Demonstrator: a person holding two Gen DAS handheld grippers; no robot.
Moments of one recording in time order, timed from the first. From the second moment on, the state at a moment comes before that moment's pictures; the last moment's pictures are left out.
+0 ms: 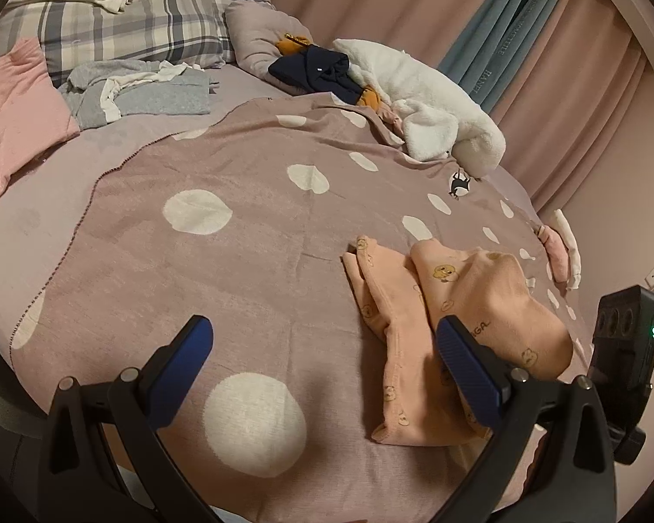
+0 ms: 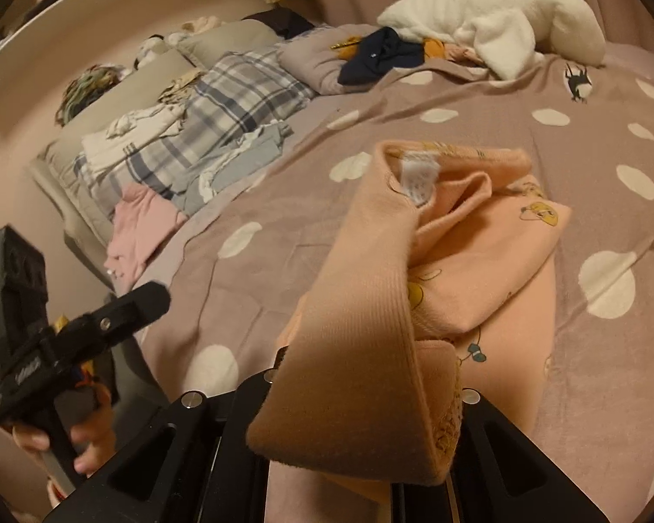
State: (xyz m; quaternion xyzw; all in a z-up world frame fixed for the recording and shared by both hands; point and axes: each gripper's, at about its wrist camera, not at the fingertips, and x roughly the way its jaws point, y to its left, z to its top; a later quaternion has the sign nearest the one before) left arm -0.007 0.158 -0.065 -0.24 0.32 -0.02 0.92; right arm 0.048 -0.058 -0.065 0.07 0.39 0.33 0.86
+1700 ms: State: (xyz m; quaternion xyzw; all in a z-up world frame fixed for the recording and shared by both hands) left arm -0.006 0.172 -0.075 -0.25 0.34 -0.01 0.91; right arm 0.106 -0.032 -0.050 0.23 0.45 0.40 0.76
